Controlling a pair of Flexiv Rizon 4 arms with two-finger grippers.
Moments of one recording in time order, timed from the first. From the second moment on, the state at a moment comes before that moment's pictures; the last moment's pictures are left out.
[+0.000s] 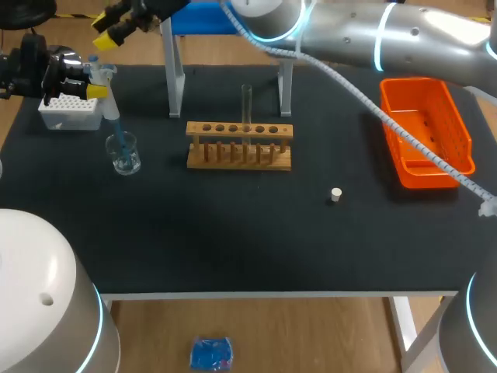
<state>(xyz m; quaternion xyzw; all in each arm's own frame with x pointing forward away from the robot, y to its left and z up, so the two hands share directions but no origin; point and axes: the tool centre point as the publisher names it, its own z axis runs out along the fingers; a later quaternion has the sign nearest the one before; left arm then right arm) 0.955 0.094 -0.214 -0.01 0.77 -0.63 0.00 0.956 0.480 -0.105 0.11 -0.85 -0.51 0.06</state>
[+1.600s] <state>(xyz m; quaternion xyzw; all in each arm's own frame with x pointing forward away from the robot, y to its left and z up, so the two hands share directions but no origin) 0.955 0.094 -0.214 -0.01 0.77 -0.63 0.00 0.925 0.151 -0.199 0.04 -0.84 -0.54 -0.05</state>
